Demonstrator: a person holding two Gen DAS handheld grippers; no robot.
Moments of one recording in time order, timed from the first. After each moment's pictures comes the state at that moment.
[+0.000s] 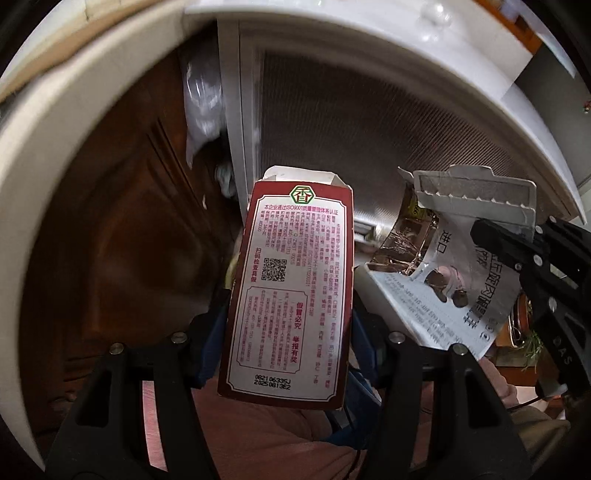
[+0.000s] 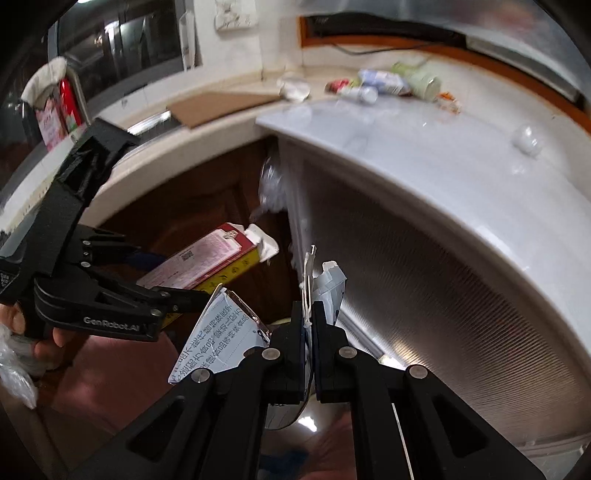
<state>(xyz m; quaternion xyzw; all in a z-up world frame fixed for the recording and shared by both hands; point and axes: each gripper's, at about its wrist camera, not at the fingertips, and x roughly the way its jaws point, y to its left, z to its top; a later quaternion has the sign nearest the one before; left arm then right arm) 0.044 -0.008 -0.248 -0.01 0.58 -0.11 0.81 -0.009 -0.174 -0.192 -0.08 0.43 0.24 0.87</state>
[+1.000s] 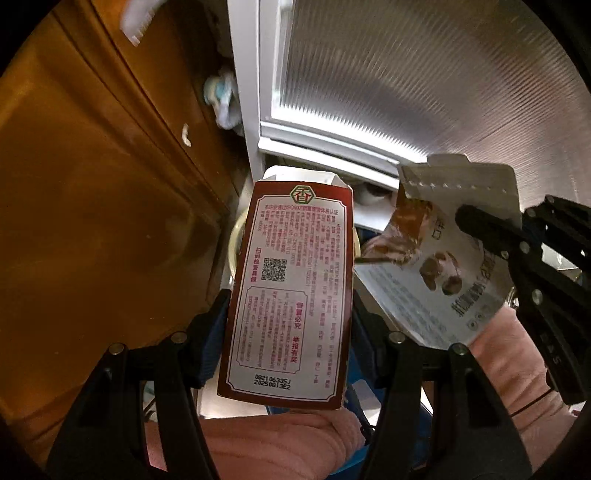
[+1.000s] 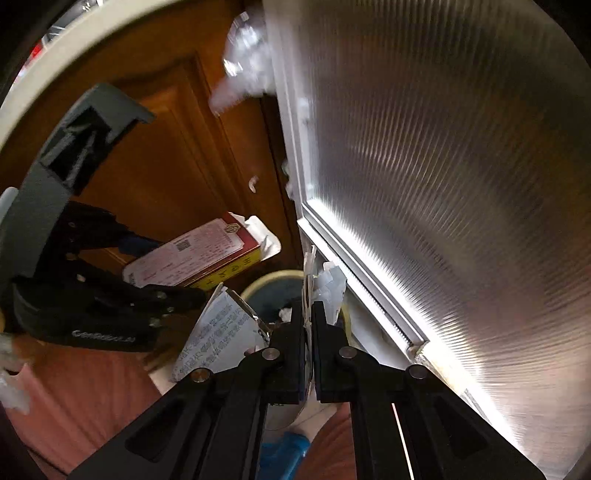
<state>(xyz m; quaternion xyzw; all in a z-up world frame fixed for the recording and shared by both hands) 0.099 -0.001 -0.398 0.01 0.67 -0.10 0.74 0.097 -0.133 -0.370 -0.11 0.53 0.24 0.80</state>
